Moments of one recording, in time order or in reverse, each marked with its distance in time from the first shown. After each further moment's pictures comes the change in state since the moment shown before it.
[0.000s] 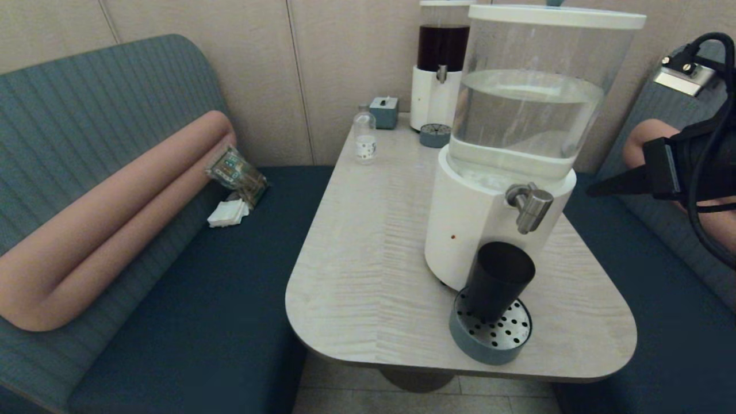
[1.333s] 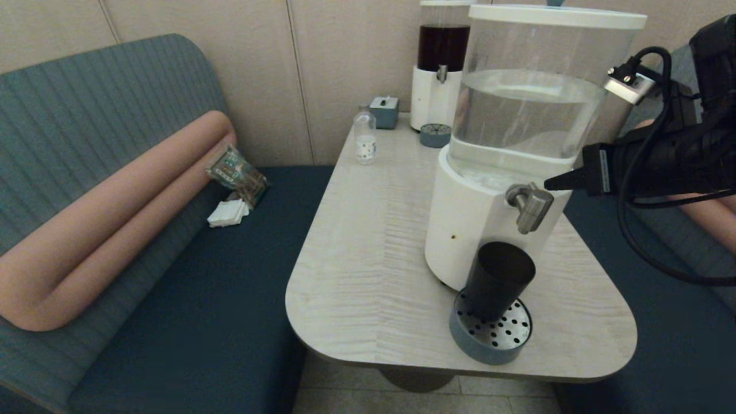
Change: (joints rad) left arm 0.000 0.000 0.000 0.000 0.000 -0.001; right arm 0.096 0.062 0.082 -0.237 -0.117 0.058
